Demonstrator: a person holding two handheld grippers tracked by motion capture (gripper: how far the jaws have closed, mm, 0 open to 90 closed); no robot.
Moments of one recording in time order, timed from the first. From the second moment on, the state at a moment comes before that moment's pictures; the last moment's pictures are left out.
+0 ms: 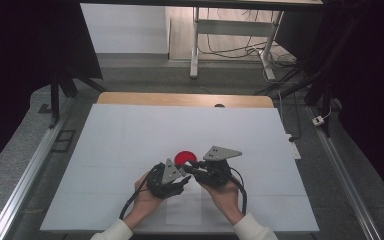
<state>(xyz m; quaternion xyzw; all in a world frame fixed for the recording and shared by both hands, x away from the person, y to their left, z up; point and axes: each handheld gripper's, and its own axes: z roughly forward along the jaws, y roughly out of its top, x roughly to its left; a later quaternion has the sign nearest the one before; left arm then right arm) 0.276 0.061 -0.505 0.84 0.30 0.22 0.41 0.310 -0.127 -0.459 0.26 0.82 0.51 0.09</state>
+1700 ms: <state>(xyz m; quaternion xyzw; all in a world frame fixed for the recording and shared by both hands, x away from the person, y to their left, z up) 0.275 0.064 -0.508 0.84 0.29 0.24 0.39 0.311 -0.126 -0.464 0.31 0.79 0.52 0.07</state>
